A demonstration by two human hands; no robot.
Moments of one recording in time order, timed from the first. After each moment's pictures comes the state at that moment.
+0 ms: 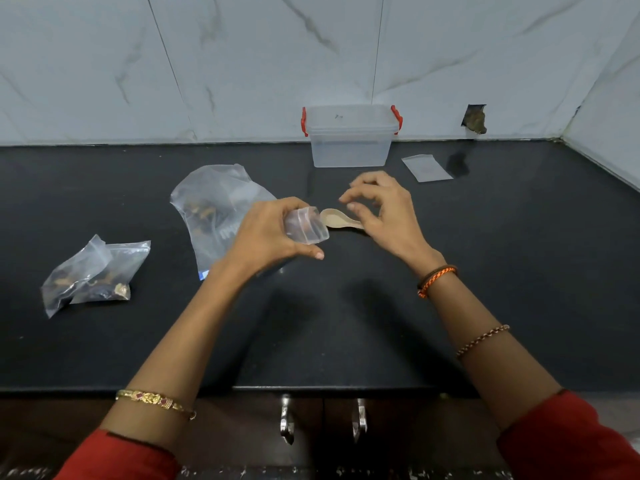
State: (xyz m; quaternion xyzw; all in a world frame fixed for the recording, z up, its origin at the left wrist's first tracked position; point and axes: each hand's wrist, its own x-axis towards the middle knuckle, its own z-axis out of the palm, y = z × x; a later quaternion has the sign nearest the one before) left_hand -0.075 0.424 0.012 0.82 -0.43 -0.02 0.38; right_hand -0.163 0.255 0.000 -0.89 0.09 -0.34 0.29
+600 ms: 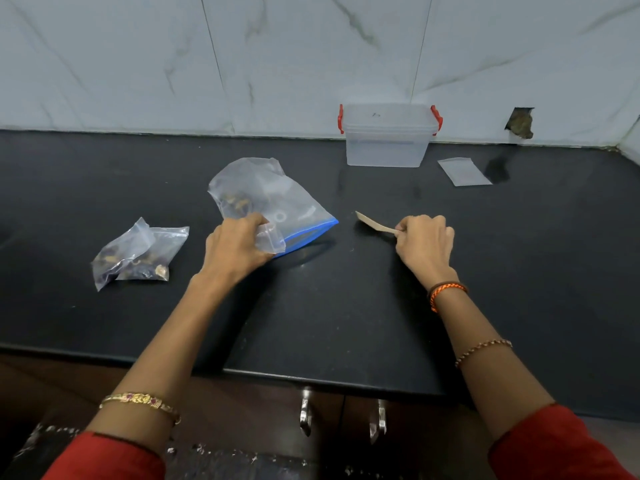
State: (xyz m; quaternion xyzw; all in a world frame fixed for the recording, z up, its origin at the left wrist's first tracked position) left_hand -0.048 0.483 -0.012 0.94 -0.25 0.05 0.20; right_hand -0.151 0.251 -0.038 -0.92 0.35 -0.15 0.08
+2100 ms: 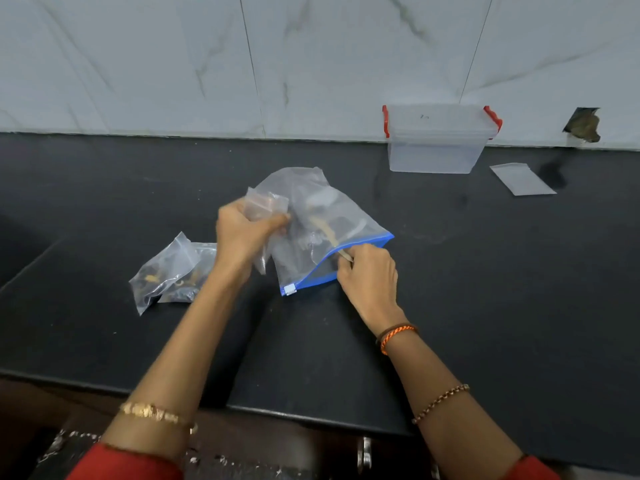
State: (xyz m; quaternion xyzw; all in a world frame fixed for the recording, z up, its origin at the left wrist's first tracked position) left_hand 0.019 0.507 -0.003 0.76 -0.09 -0.02 0.65; right_hand -0.079 0.383 -0.051 -0.91 0.27 -0.19 0.25
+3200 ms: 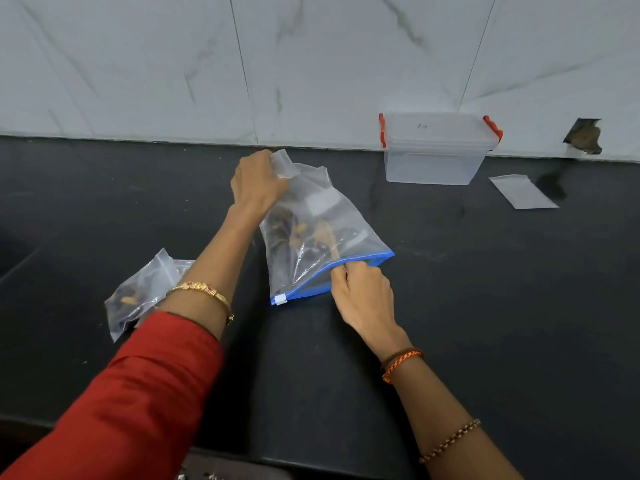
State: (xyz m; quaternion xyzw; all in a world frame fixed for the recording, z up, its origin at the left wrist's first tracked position) left_hand 0.107 0.440 0.019 0.92 -0.19 0.09 0.33; right_hand -0.073 0.376 -0.048 -0.90 0.24 -0.14 0.32
